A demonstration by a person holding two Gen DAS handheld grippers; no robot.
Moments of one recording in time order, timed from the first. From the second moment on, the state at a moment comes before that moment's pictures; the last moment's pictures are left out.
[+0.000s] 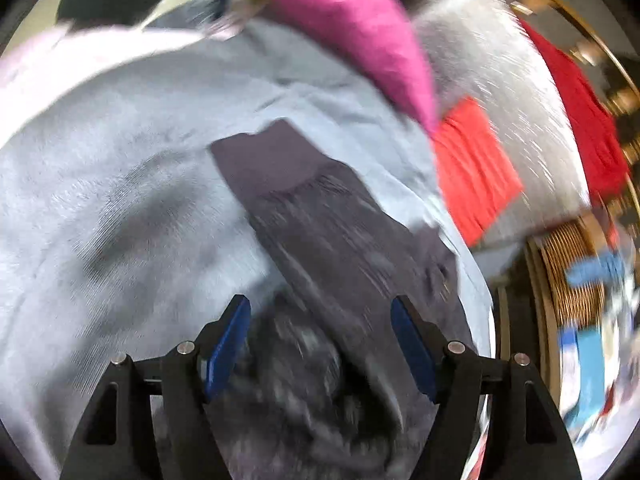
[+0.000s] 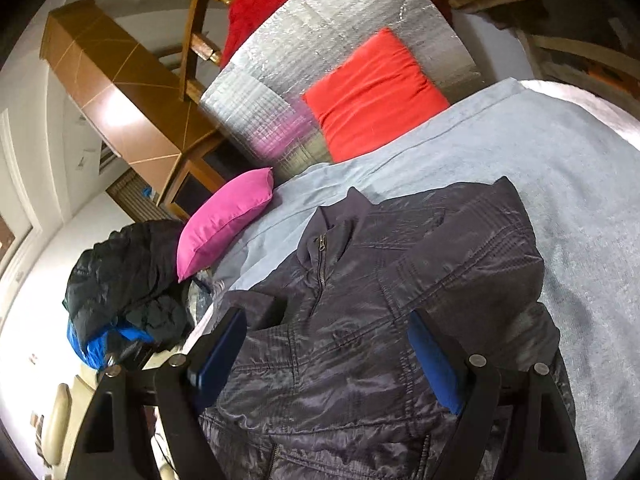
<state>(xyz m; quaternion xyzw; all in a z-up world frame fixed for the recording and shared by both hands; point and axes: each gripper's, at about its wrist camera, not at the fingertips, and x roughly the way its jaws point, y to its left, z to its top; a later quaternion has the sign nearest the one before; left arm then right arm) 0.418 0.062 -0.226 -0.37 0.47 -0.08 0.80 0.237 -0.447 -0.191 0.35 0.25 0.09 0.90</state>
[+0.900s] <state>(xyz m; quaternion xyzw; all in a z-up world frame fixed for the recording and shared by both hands) 0.451 -0.008 -0.144 -0.31 0.37 -0.16 0.86 0.228 -0.477 -0.193 0.34 0.23 0.03 0.91</state>
